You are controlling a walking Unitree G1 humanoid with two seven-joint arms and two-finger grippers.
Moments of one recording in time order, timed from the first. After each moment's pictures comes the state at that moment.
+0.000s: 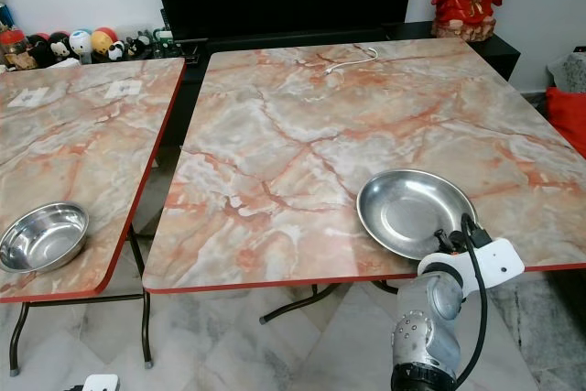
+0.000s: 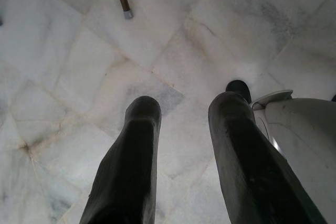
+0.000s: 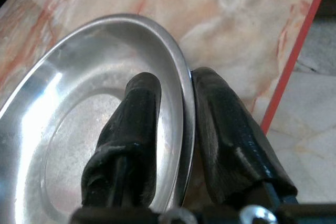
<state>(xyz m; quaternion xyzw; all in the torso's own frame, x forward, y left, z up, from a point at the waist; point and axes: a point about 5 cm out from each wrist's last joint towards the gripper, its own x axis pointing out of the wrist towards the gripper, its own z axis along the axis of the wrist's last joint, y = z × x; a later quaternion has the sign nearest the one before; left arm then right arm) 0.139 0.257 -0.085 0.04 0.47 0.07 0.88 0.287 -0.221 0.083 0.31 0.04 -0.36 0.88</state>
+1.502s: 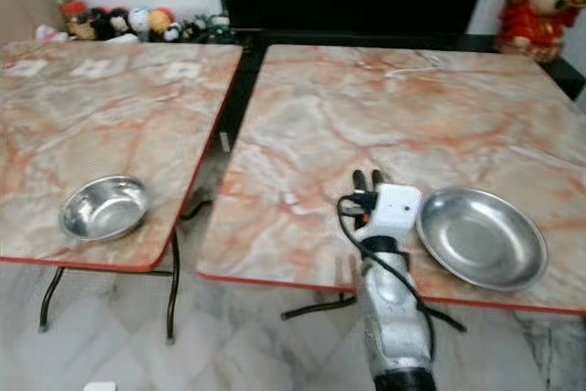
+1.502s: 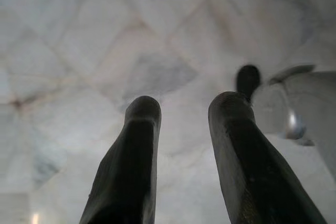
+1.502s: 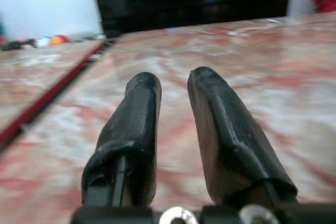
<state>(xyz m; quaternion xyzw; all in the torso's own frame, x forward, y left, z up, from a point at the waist) 0.128 0.259 -0.088 0.03 0.48 0.07 0.87 0.305 -0.131 0.122 0.07 -0.06 0.01 1.00</state>
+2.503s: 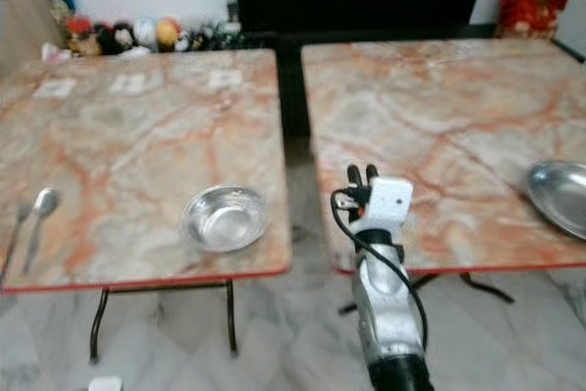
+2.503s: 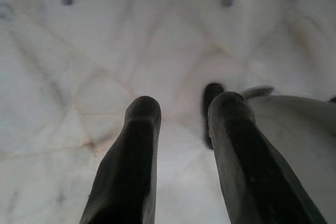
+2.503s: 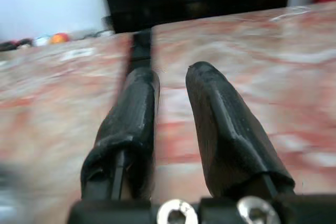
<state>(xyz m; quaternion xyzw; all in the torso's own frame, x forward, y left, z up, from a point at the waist) 0.129 0.257 -0.089 0.03 0.48 0.08 0.87 0.315 -0.114 0.122 0.07 -0.06 0.03 1.00</state>
